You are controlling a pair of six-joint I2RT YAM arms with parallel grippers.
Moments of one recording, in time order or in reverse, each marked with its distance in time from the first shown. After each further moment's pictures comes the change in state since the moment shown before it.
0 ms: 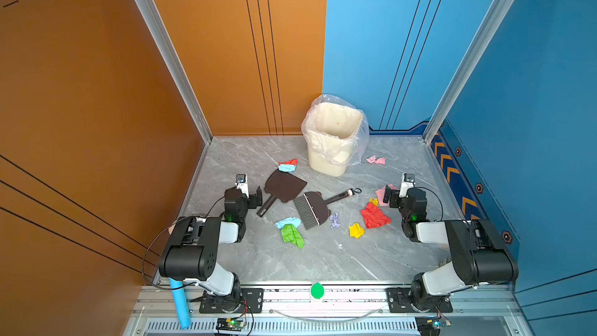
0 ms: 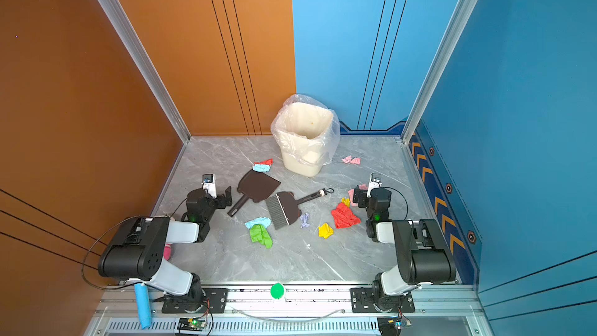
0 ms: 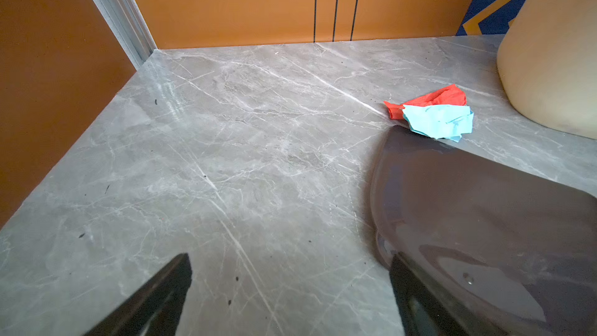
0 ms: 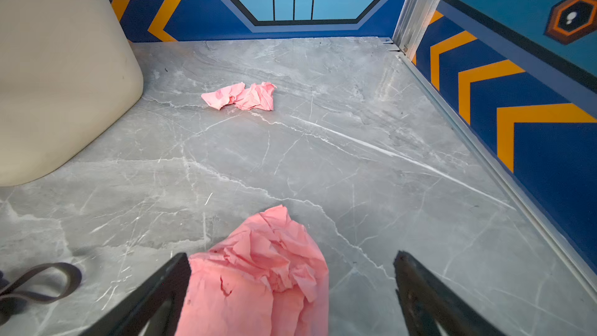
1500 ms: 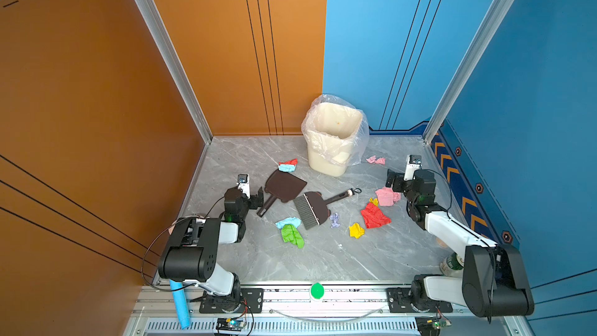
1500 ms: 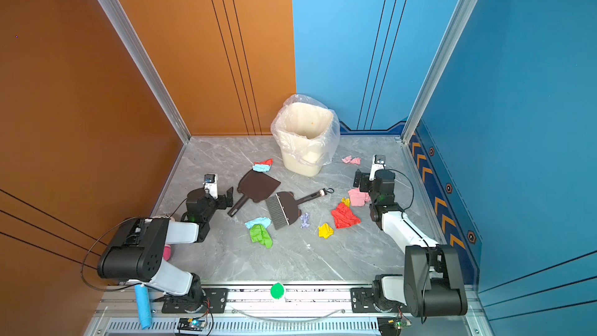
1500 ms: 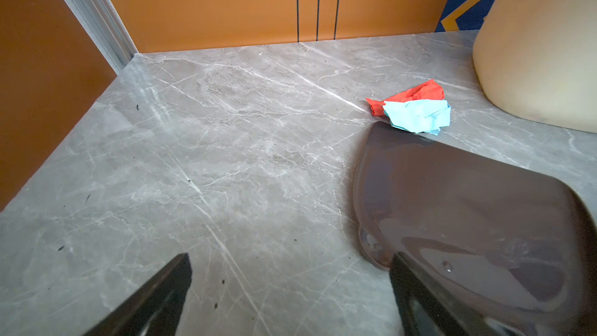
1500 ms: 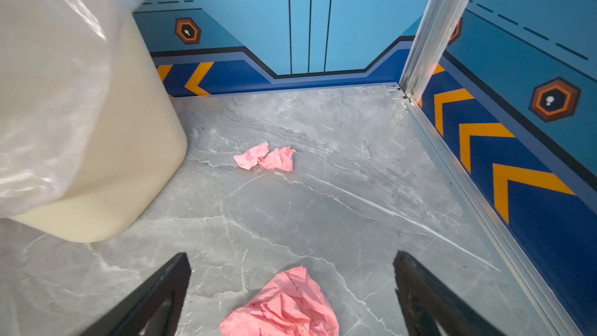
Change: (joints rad) left arm 0.000 -0.036 0.000 -0.036 0.066 0.024; right arm 0.000 -0.230 0.283 -0.509 -0.086 0.034
